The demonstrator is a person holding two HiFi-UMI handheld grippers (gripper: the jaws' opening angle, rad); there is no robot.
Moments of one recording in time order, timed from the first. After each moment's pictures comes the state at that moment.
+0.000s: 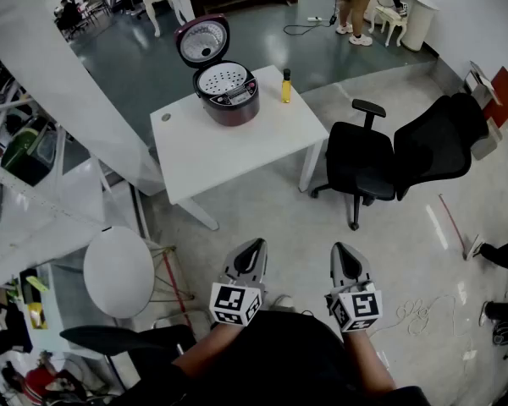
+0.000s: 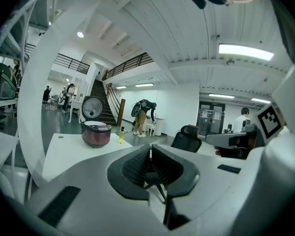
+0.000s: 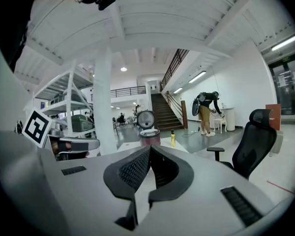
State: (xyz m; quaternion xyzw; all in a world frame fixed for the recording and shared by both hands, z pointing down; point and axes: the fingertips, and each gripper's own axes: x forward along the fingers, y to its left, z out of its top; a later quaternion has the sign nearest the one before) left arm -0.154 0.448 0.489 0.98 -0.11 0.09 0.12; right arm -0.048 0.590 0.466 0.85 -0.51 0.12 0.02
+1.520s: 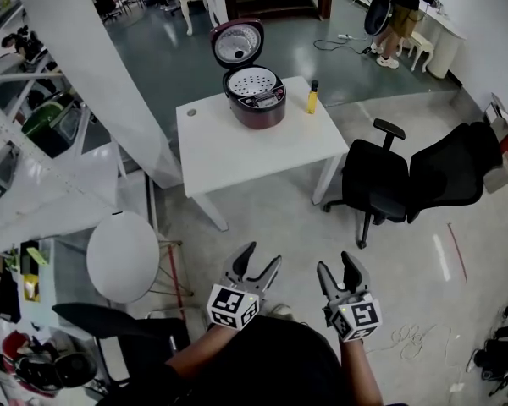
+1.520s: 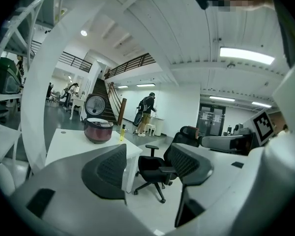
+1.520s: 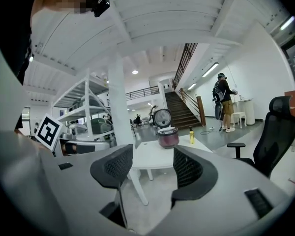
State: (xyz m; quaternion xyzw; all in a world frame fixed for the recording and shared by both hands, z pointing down) left arm -0.186 0.456 0.503 0.98 -0.11 0.09 0.14; right arm -0.084 0.574 0.480 0.80 -0.59 0.12 -0.01
